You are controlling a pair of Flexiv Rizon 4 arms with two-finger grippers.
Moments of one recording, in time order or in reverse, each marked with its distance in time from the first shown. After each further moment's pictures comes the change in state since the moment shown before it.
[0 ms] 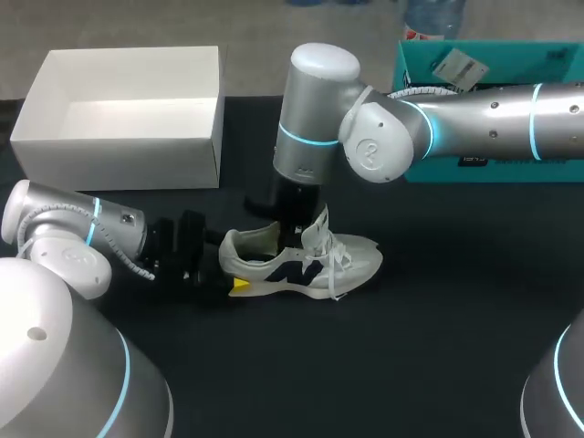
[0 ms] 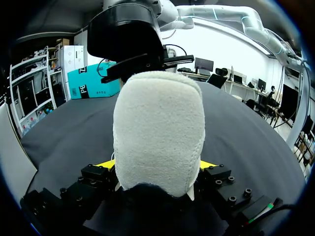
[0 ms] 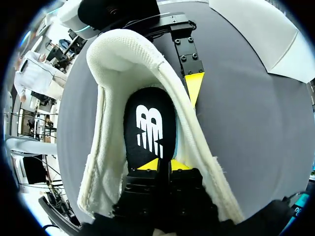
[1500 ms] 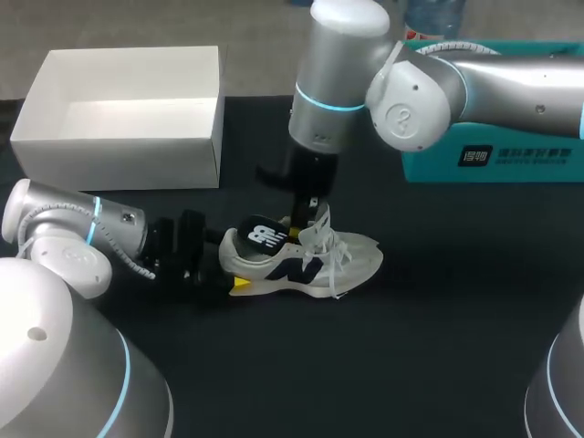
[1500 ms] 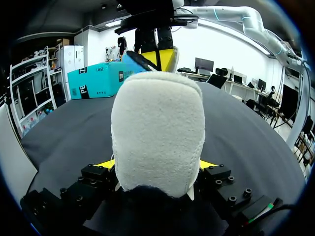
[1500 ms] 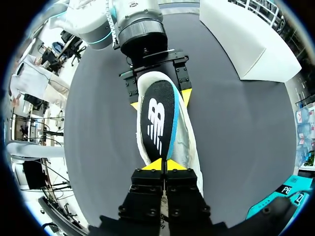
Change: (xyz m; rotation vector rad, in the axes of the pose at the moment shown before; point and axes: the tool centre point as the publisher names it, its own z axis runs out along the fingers) left arm -0.001 -0.001 0.000 0.000 0.000 0.000; right arm 0.018 -0.009 -0.088 -0.021 -0.122 0.025
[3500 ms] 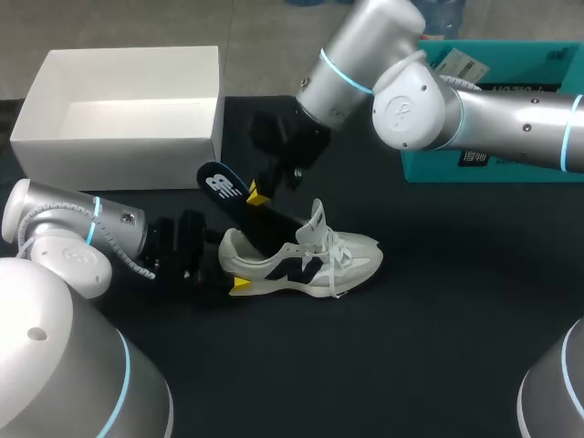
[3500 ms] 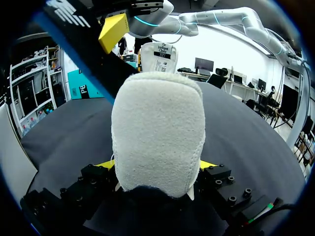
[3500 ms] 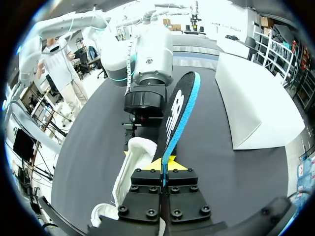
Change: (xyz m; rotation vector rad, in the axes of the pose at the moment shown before) left arm 0.000 0.000 0.000 0.000 0.000 0.000; right arm -0.037 0.085 -0.018 -0.408 0.081 -0.280
